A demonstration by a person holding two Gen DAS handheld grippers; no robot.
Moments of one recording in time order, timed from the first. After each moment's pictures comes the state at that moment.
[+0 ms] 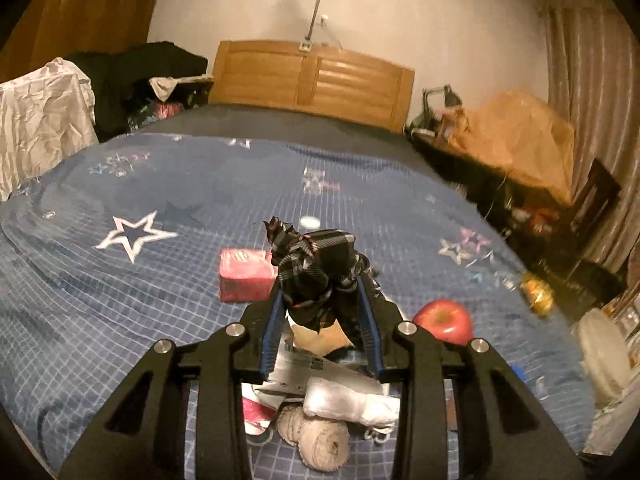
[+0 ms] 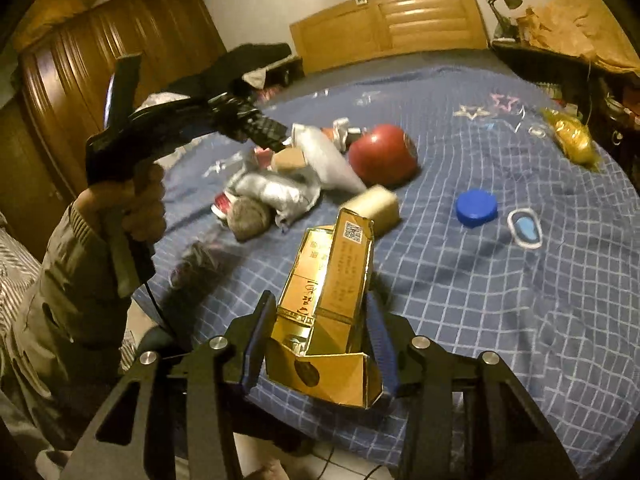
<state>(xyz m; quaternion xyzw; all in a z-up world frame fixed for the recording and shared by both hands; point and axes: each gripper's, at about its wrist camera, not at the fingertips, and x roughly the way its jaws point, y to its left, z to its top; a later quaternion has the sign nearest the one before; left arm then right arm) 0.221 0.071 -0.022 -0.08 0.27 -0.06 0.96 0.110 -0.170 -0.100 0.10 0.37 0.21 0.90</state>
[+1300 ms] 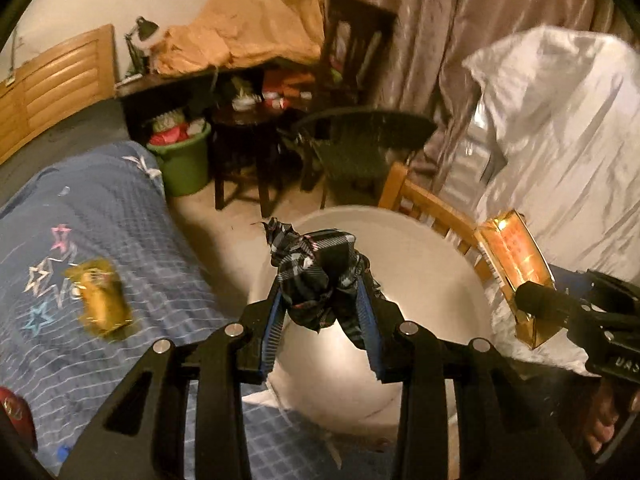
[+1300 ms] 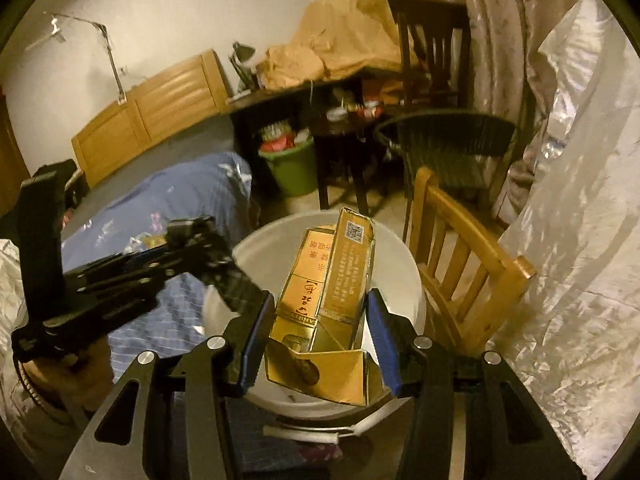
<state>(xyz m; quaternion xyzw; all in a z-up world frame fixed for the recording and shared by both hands) 0.188 -0.448 -0.054 0.12 0.36 -0.44 0.82 0.046 -0.613 -0.021 0.18 0.34 -0.18 0.91</state>
